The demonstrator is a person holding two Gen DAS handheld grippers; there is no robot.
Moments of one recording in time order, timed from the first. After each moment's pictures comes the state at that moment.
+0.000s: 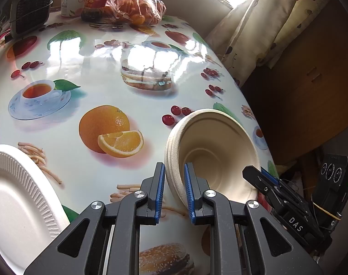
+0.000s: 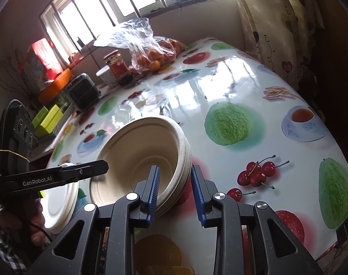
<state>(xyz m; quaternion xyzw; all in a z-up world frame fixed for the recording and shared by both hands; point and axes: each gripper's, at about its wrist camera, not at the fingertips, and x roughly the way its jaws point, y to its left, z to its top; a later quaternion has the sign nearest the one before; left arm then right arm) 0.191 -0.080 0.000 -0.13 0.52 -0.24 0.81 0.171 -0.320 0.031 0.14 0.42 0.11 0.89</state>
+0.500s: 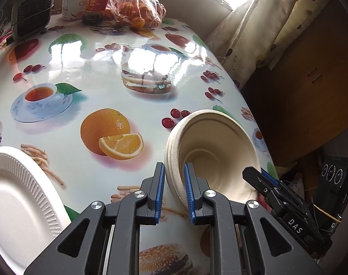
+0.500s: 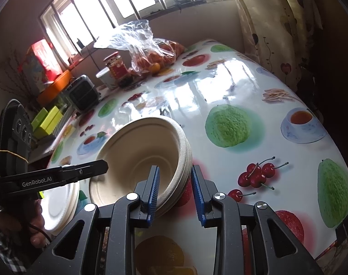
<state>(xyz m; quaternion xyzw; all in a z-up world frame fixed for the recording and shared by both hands) 0.190 -0.077 0.005 -0.13 0.51 -0.24 0.81 0.172 -0.323 0.032 0.14 0.41 0.11 0.89</state>
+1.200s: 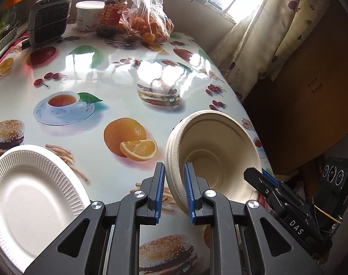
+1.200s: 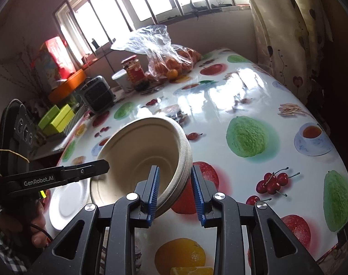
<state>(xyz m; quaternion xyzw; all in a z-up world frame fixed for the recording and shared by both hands) 0.171 -0.049 0.027 -0.14 0.49 -0.21 0.83 0.166 -0.299 0.054 0.13 0.39 0.14 0.90</state>
